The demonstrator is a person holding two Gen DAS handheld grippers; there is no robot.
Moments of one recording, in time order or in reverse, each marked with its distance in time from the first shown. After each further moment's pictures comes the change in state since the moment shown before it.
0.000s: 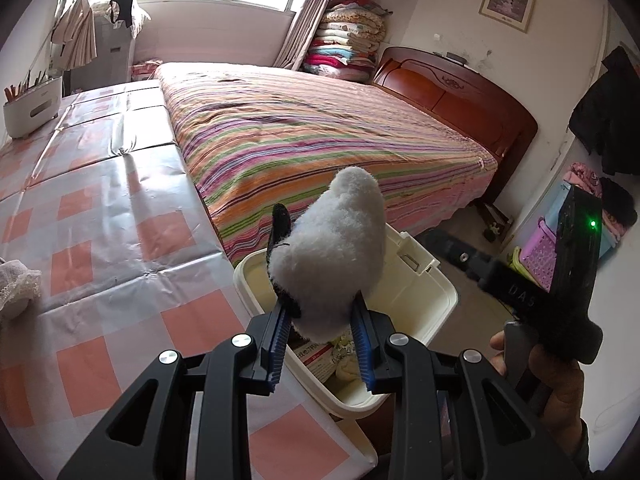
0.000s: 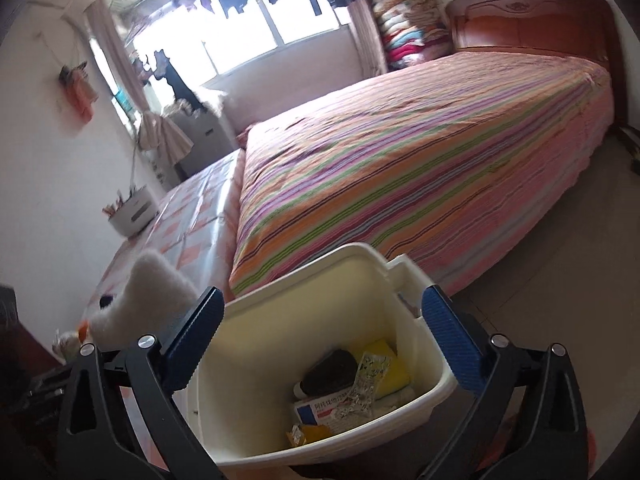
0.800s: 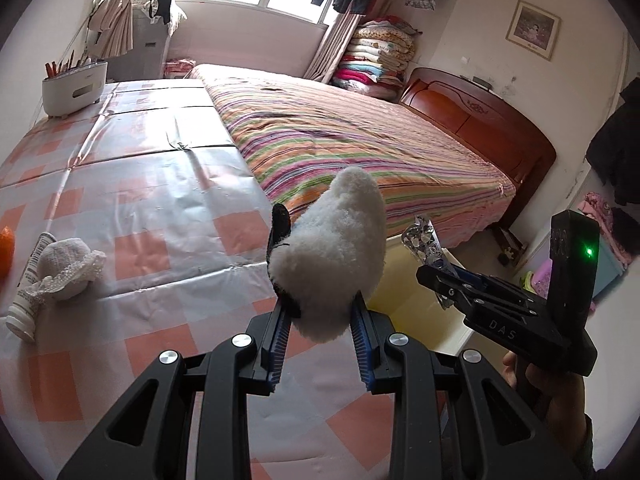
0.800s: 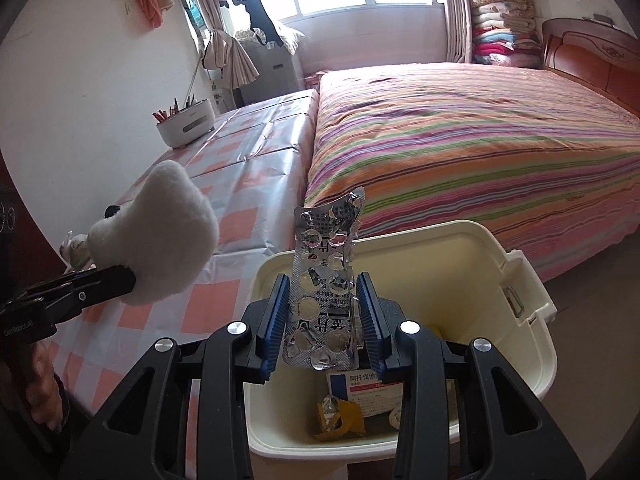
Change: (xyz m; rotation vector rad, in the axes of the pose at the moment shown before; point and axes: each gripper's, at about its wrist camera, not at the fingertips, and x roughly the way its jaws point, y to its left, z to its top) left arm -0.039 0.058 -0.011 -0.079 -0.050 0.045; right arm 0.033 0.080 -0.033 -0.328 0.192 0.128
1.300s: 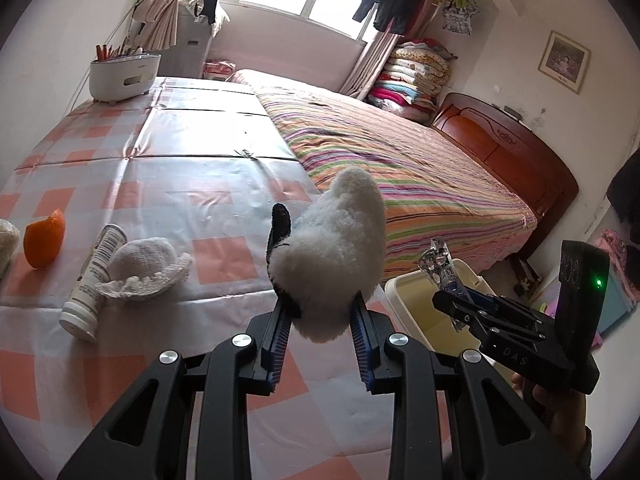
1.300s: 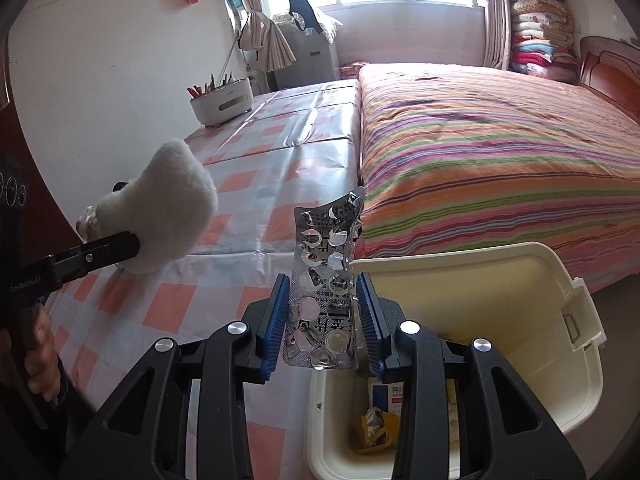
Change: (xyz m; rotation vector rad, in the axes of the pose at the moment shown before) left arm -0.031 0.065 0.000 -0.099 -0.053 0.069; right arm 0.025 0.059 0.010 -0.102 0.040 0.073
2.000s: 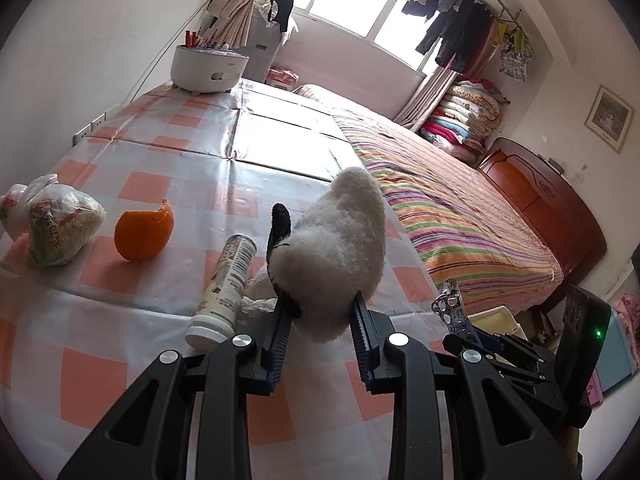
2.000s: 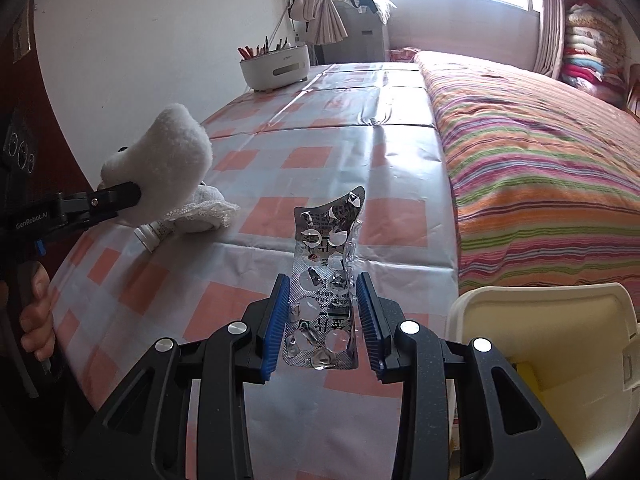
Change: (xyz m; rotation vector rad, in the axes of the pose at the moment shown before) left arm -0.037 0.097 0.008 -0.178 -0.072 0.114; right arm 0.052 0.079 0.012 -0.134 0.091 0.099
